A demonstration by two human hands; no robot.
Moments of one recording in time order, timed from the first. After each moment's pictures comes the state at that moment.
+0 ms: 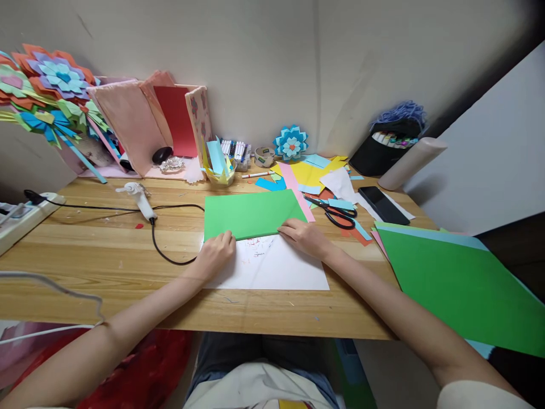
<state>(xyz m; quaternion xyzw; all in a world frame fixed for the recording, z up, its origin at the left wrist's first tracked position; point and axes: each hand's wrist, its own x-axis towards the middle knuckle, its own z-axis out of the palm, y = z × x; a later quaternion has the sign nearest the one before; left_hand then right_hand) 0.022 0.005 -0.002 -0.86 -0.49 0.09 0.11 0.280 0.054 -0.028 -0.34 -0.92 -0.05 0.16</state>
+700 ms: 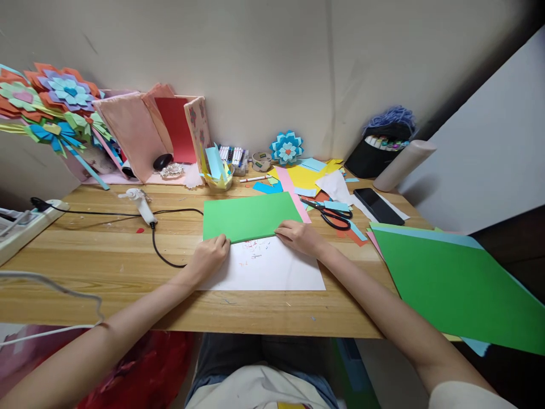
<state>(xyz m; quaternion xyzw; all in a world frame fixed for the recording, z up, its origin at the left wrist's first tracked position) 0.008 0.007 -0.011 -0.87 -0.49 0.02 0.12 0.281 0.058 -0.025 -0.34 -0.92 -0.02 0.18</state>
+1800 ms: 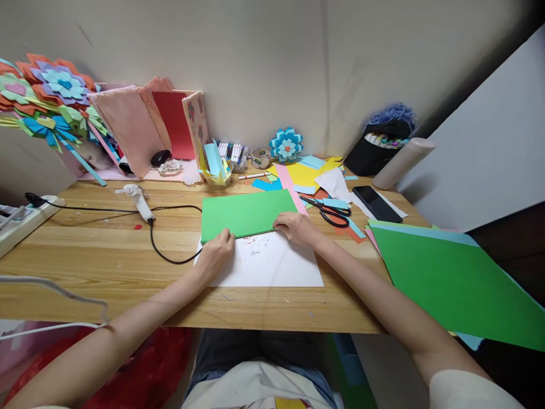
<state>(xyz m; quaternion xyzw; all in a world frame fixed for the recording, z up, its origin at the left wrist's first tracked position) 0.030 0.002 -0.009 -0.84 -0.53 0.05 0.11 0.276 0.070 -0.021 -0.40 -0.89 0.09 0.20</state>
